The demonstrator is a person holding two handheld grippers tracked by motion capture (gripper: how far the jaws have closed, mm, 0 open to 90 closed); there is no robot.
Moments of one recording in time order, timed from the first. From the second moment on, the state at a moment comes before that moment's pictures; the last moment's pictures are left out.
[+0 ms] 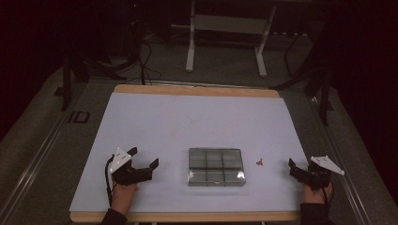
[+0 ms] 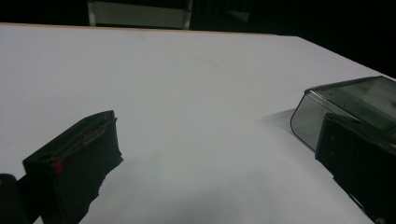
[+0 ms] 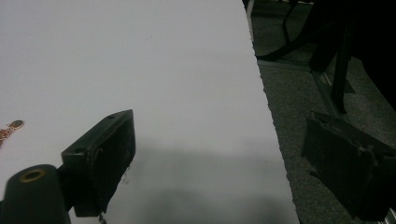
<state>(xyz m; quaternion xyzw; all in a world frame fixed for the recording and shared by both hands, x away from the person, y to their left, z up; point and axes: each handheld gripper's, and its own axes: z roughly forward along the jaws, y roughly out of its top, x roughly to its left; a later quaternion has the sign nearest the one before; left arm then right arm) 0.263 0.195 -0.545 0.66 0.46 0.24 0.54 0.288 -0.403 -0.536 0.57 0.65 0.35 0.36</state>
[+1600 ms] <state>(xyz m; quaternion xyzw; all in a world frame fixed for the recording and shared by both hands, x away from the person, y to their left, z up) 0.283 0.162 -0.518 0.77 0.34 0.09 0.53 0.307 -0.390 -0.497 0.42 0.77 0.44 0.20</state>
